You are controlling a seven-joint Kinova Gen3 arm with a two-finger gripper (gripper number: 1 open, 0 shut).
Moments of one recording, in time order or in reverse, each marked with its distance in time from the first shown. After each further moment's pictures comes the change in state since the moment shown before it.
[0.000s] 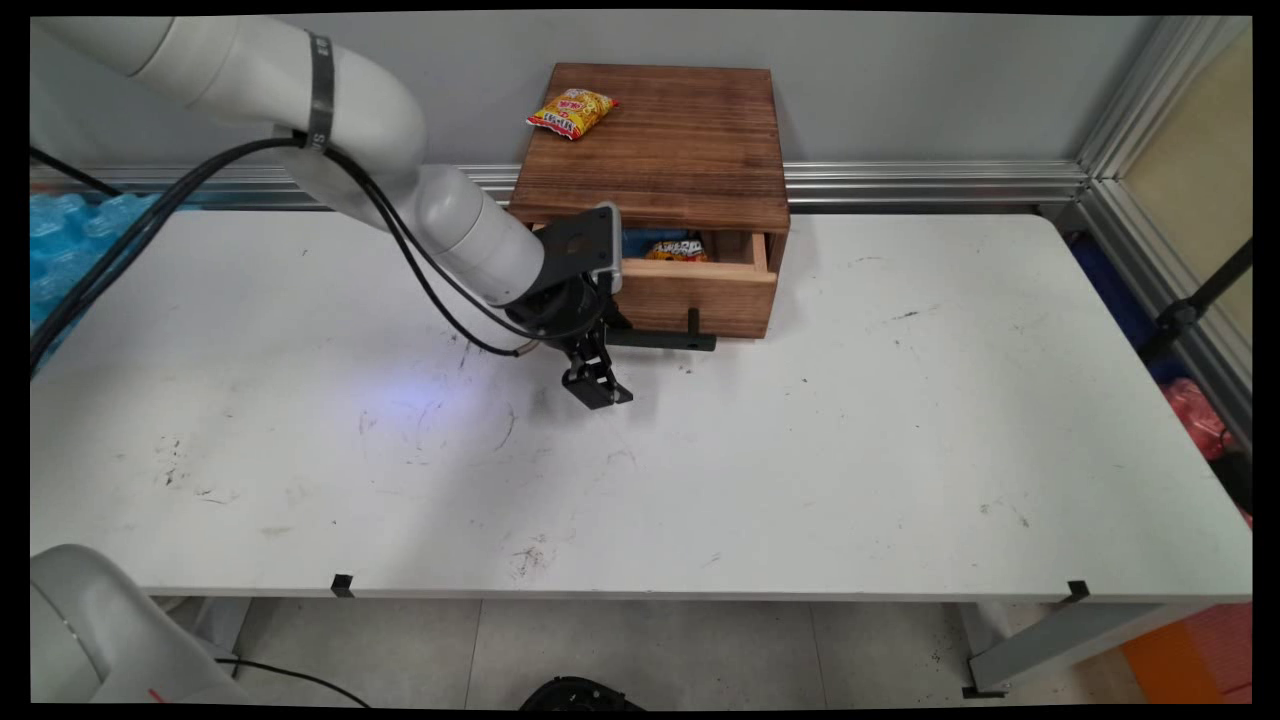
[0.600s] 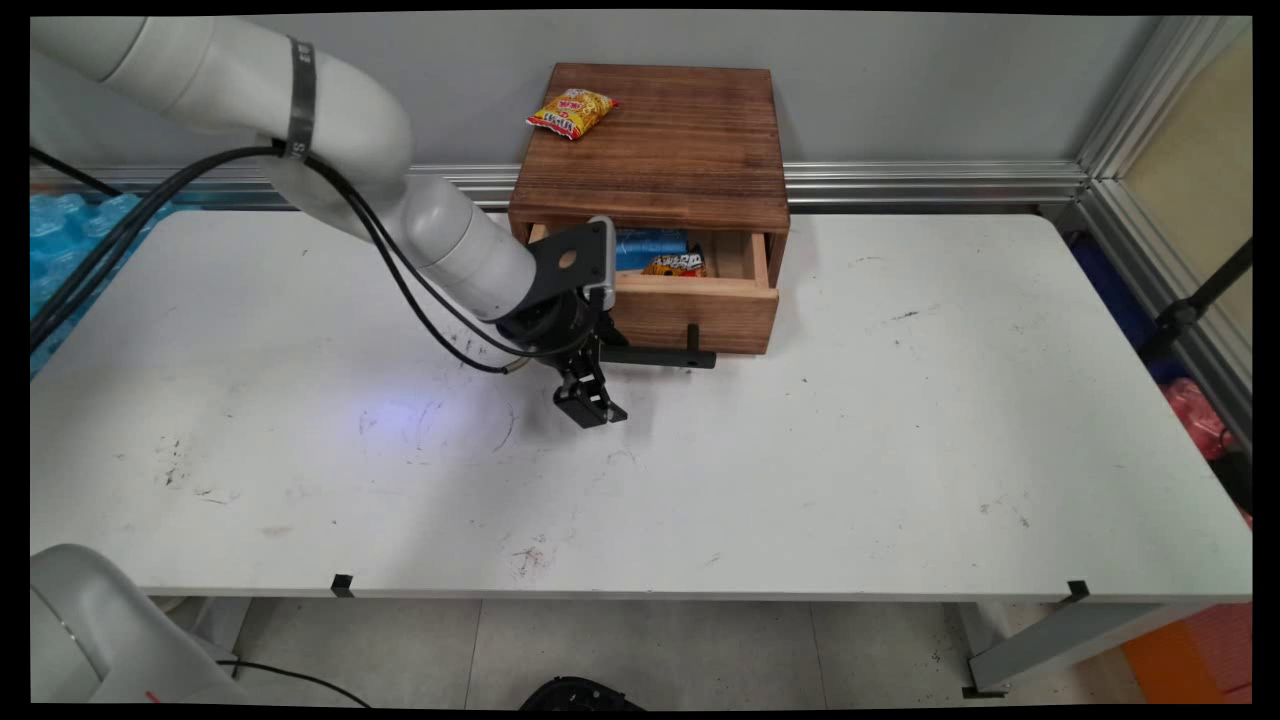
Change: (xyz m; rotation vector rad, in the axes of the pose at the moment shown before) arm -0.002 0.018 -0.007 -0.030 -0.001 0.003
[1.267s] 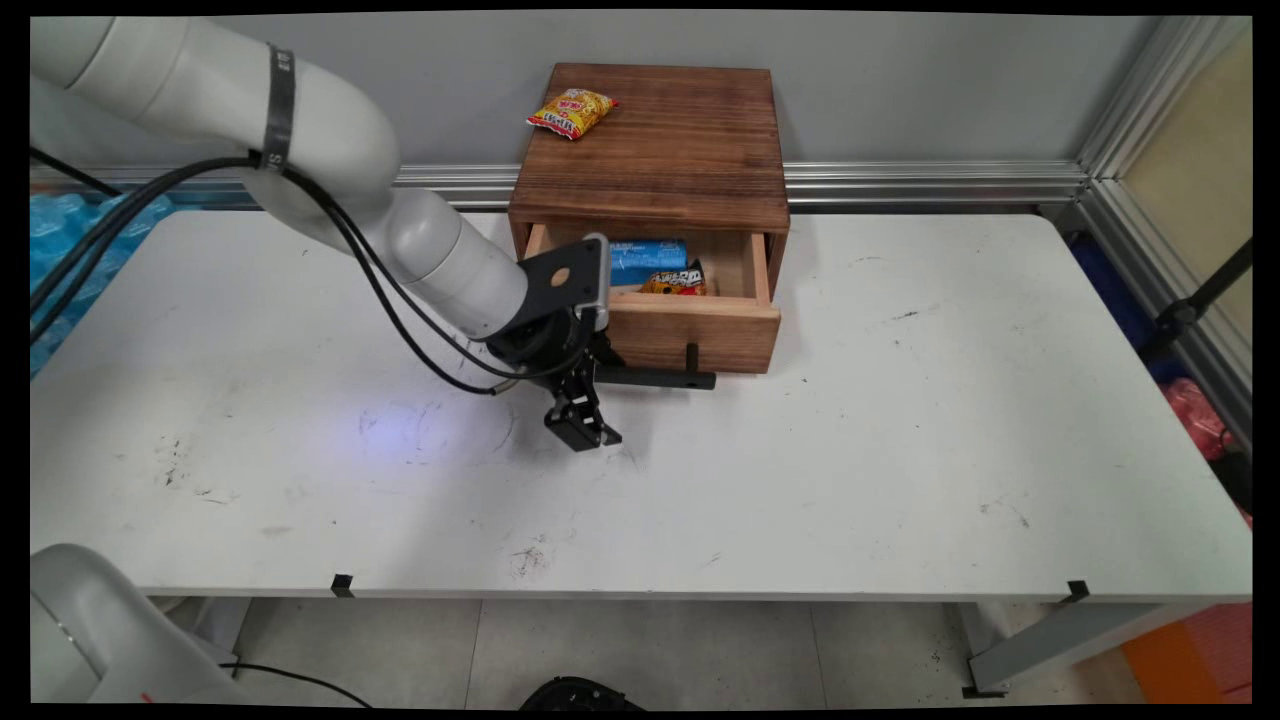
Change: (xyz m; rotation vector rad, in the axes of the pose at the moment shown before) arm 0.000 0.022 -0.007 -0.034 0.000 0.005
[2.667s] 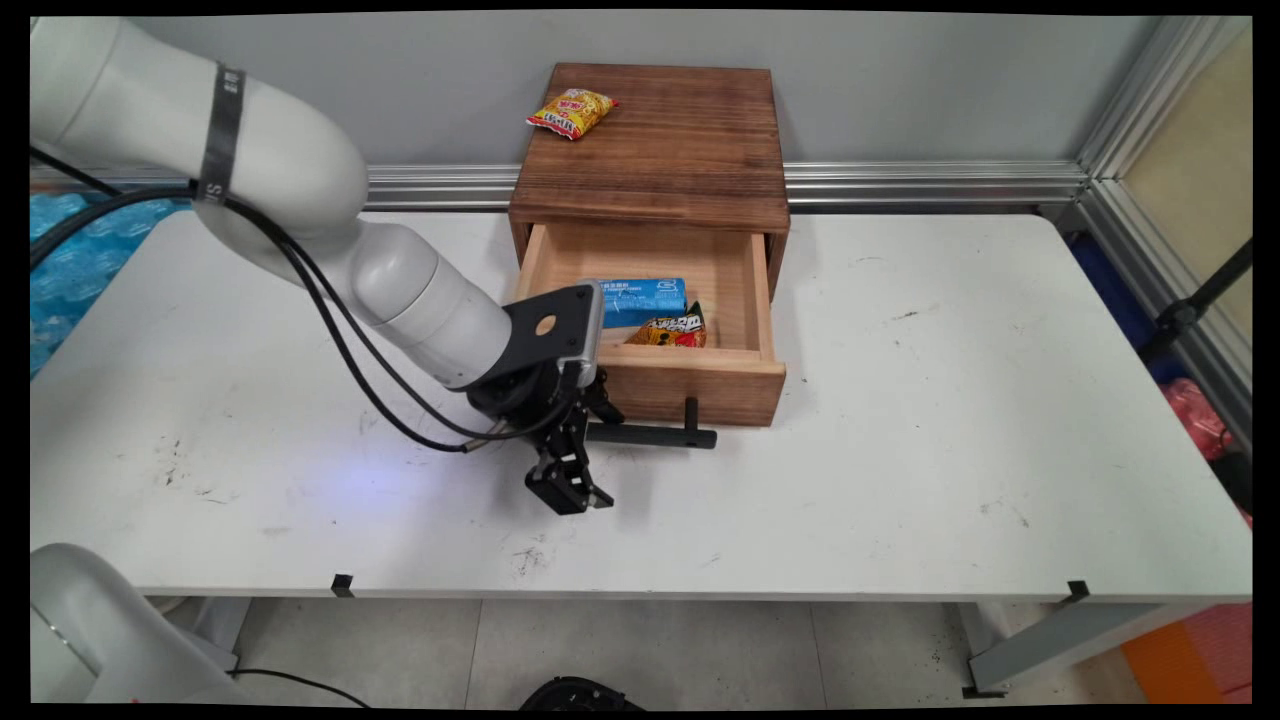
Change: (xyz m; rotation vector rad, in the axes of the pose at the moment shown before) arm 0.006 0.054 -0.016 -0.092 0.016 0.027
